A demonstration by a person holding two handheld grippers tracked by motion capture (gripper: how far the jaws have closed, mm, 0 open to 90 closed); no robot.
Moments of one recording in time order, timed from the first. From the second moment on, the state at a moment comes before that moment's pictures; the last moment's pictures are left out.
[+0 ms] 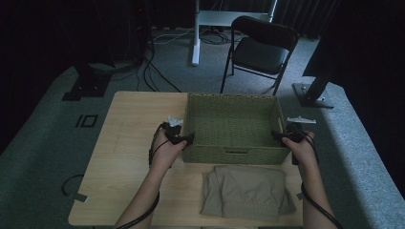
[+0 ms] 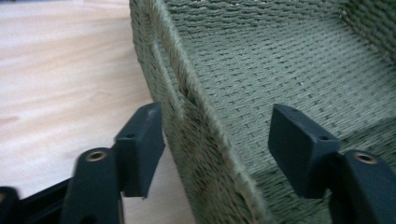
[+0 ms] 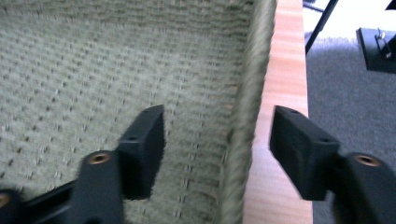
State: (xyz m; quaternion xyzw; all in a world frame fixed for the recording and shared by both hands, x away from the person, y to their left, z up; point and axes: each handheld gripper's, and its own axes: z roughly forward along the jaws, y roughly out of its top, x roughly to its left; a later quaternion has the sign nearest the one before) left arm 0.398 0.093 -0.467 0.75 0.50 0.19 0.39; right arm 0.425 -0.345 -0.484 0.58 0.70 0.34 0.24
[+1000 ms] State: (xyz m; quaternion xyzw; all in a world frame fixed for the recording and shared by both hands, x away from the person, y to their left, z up) left arm 0.389 0.106 -0.430 0.74 0.46 0.17 0.45; right arm 0.413 -0.334 -0.443 0.54 0.69 0.39 0.28
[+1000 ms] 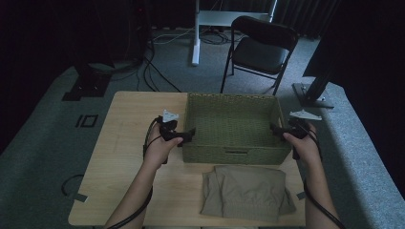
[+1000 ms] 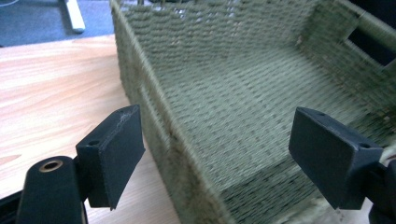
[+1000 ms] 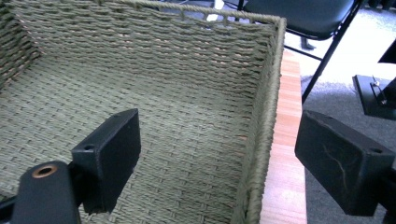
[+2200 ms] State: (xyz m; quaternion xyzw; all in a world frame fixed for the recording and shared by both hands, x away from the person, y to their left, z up) left arm 0.338 0.086 -0.428 0.77 0.38 0.15 0.49; right arm 0.334 -0.334 -0.437 0.49 0.69 0.44 0.30
